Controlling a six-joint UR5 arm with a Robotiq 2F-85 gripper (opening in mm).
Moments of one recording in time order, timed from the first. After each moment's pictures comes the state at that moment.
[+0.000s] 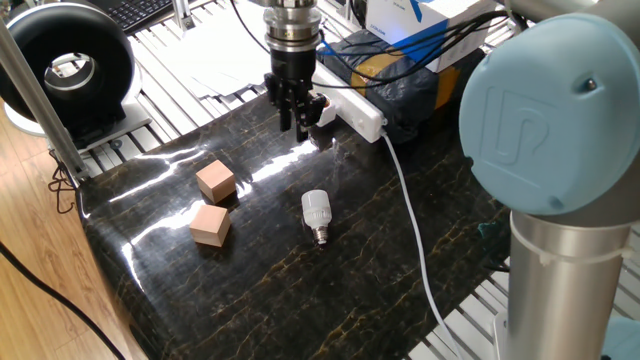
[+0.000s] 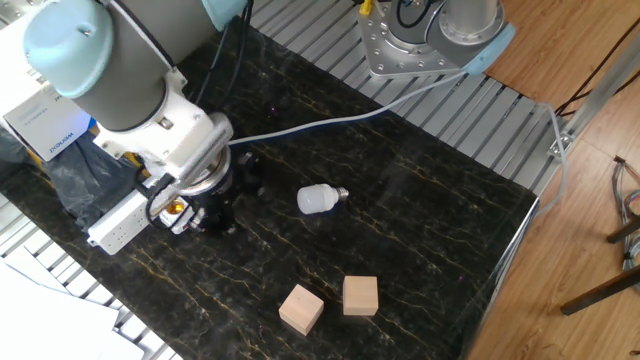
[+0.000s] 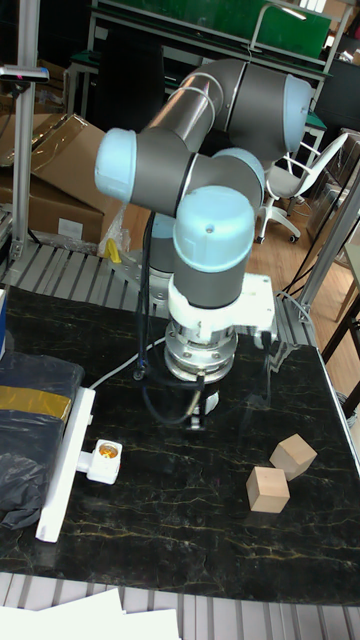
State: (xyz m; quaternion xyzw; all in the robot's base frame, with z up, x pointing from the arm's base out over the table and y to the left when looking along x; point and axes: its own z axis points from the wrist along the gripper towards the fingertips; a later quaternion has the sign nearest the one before) arm 0.585 0.062 0.091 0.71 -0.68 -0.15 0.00
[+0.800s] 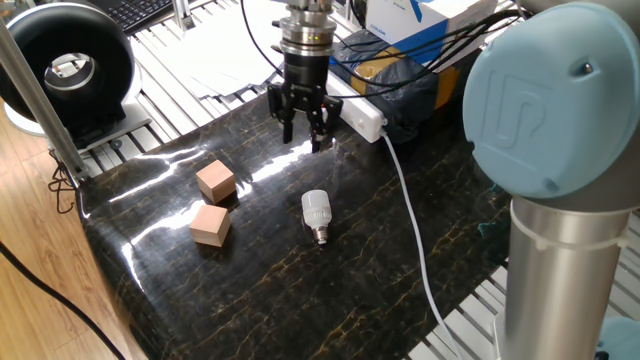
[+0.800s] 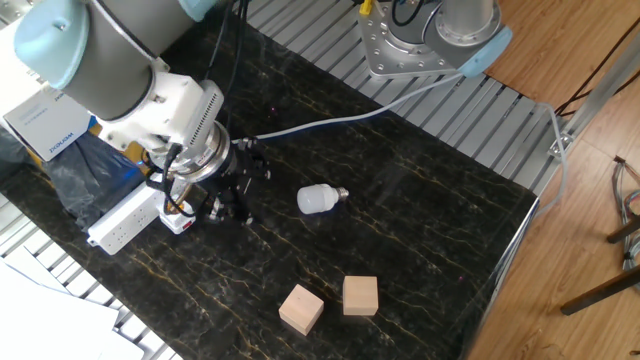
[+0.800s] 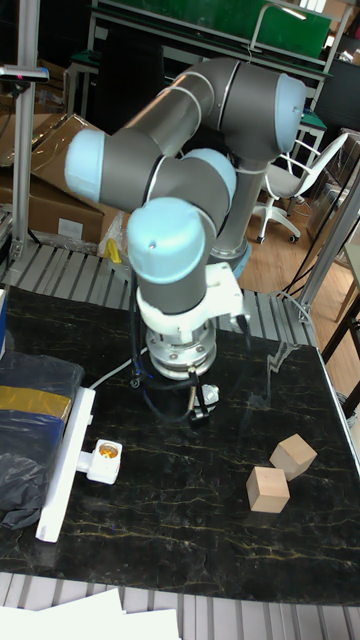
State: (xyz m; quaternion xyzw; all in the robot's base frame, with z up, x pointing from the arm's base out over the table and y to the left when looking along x) arm 0.550 0.057 0.081 0.79 -0.57 -0.22 -0.03
